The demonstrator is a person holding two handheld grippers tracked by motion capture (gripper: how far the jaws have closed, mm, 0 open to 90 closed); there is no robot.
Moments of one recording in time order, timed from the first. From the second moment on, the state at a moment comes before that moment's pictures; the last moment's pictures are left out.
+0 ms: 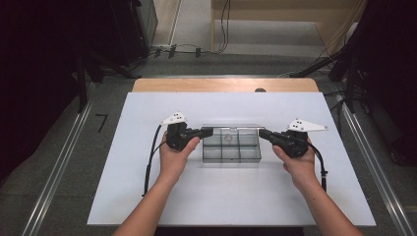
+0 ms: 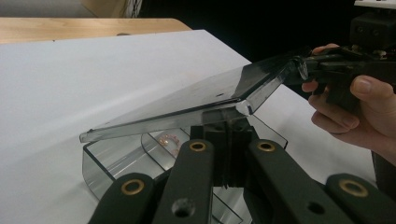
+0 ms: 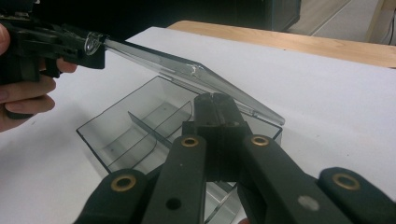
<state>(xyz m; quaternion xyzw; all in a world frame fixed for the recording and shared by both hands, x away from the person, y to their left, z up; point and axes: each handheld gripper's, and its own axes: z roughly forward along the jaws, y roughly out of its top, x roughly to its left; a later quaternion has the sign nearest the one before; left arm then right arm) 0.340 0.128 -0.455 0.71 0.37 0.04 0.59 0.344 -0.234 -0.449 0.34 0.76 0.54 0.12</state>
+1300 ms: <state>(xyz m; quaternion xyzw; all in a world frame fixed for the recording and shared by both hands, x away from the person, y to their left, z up) 0.310 0.134 -0.461 0.71 0.36 0.05 0.60 0.322 -0.239 -0.458 0.33 0.76 0.54 0.12</state>
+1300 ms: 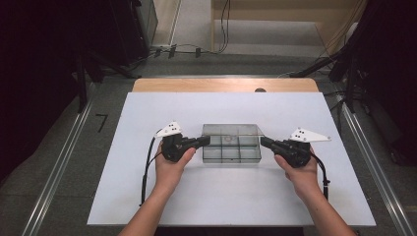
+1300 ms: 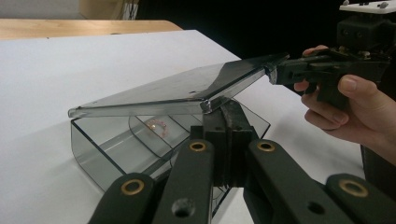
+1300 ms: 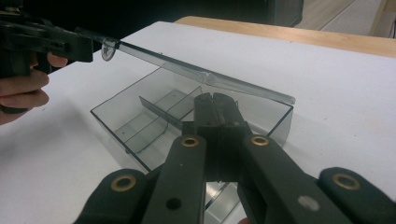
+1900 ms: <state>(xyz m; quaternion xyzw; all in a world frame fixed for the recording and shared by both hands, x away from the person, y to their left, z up) 0.300 0.134 -0.470 0.72 0.36 0.05 0.60 0.313 -0.240 -0.470 0.33 0.77 0.54 0.12</state>
